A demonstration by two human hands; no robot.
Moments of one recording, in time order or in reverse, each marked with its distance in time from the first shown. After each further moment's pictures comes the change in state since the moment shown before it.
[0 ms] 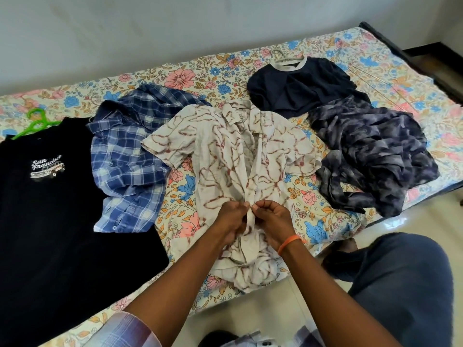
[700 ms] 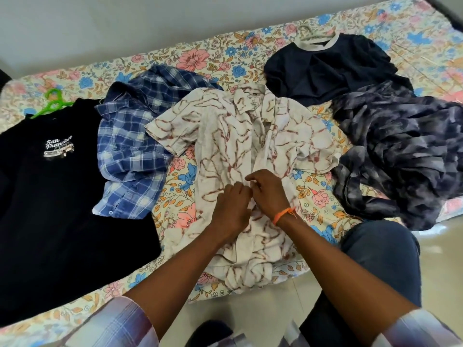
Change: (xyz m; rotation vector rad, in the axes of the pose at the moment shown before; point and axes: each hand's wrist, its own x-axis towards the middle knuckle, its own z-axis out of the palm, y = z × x) left_hand 0.018 -0.008 0.010 1.305 0.233 0.609; right_hand 0.068 -0.029 0.009 -1.027 -0.150 -0.659
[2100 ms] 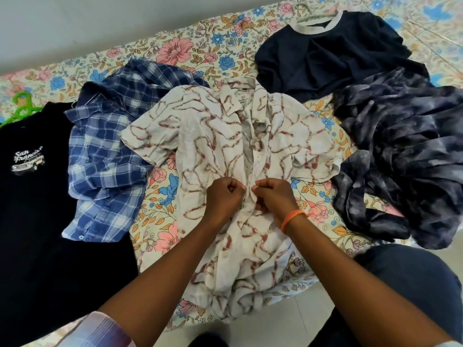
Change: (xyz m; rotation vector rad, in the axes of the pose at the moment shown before) left_hand 0.077 0.005 -0.001 -0.749 0.117 -0.508; right_hand 0.037 0.040 -0.020 0.713 -0.074 0.759
